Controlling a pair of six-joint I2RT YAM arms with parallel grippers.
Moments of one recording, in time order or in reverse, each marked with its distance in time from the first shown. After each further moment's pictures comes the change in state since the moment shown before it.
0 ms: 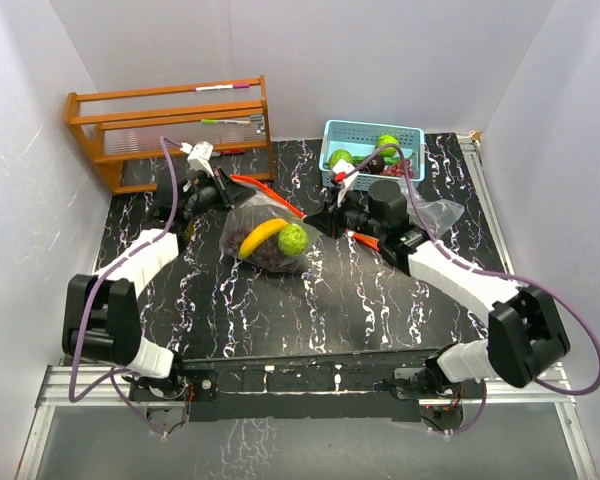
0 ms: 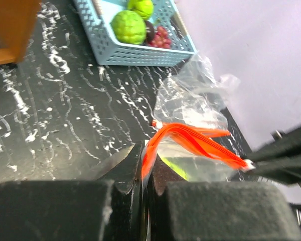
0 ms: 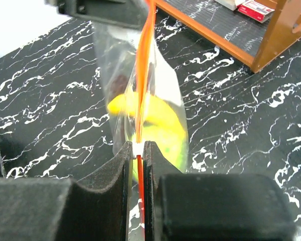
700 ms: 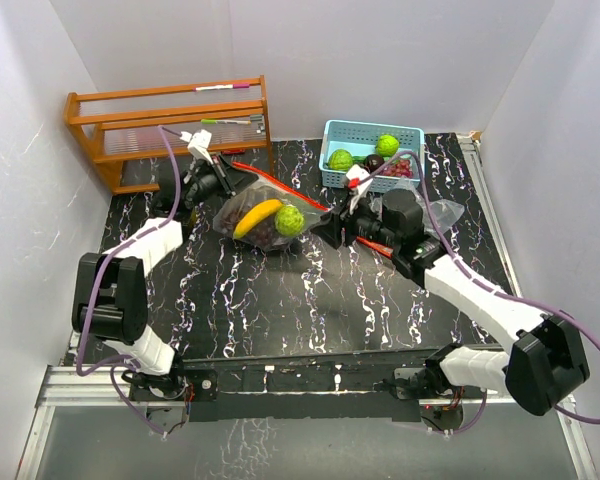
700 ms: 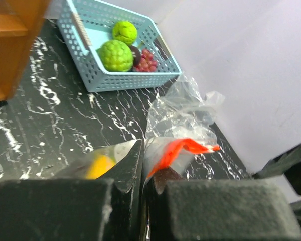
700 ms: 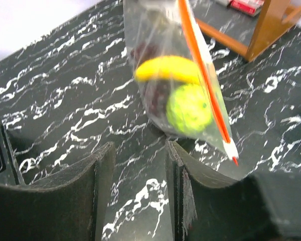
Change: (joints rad) left arm 0.055 0.175 0.089 0.200 0.074 -0.138; right arm -0.001 -0.207 -0.119 -0.093 0.052 0.023
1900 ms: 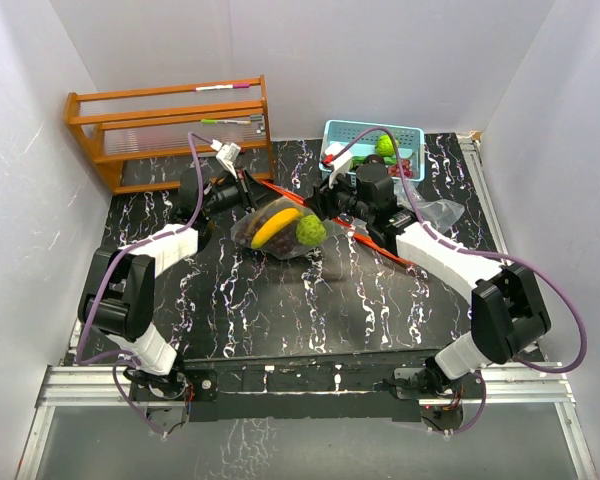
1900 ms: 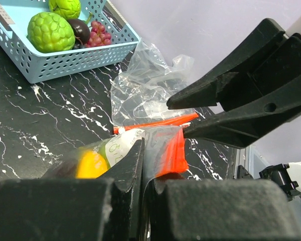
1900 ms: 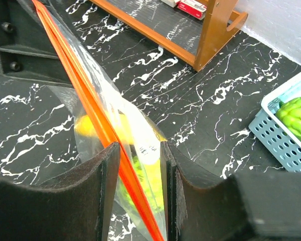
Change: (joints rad) left arm -0.140 0.039 -0.055 0.148 0.107 0.055; right arm -0.003 0.314 0.260 0.010 0.159 -0.101
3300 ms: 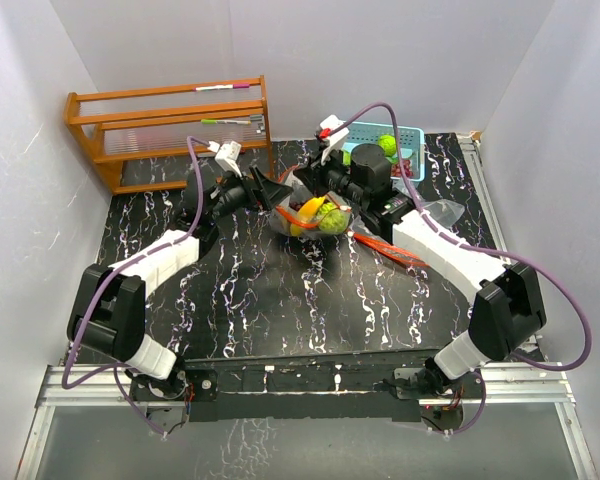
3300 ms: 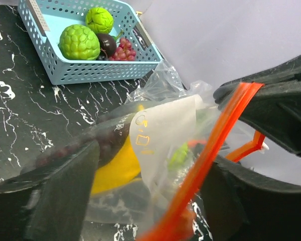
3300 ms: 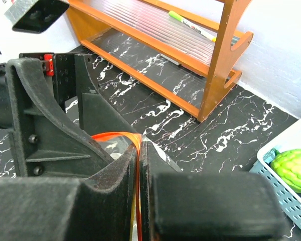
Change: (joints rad) left arm -0.080 -0.126 -0.013 -0.155 -0.291 -0.022; right arm 0.047 0.027 0.195 -0.007 0.043 0.074
